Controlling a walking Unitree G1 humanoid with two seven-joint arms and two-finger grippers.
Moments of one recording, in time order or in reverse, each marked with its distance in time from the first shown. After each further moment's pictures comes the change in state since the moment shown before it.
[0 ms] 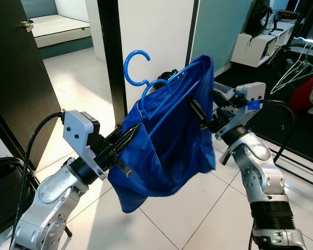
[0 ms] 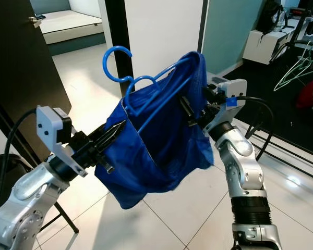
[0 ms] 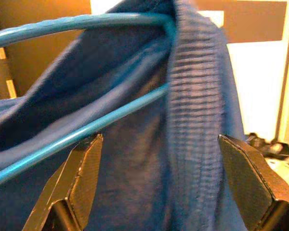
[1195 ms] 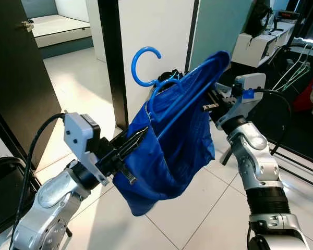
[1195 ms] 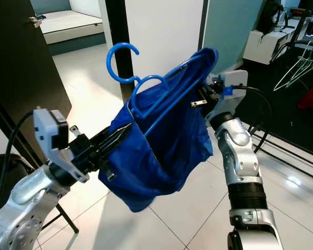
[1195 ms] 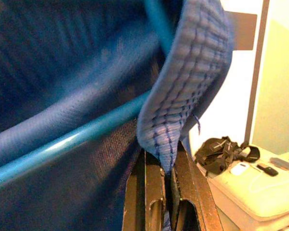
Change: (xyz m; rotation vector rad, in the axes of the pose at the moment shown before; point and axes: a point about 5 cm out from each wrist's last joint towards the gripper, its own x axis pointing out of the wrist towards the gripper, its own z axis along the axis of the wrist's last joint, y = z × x) left arm -0.001 -0.004 0.002 0.029 0.012 -0.034; right arm 0.016 -0.010 0.003 -0.064 -0.005 -0.065
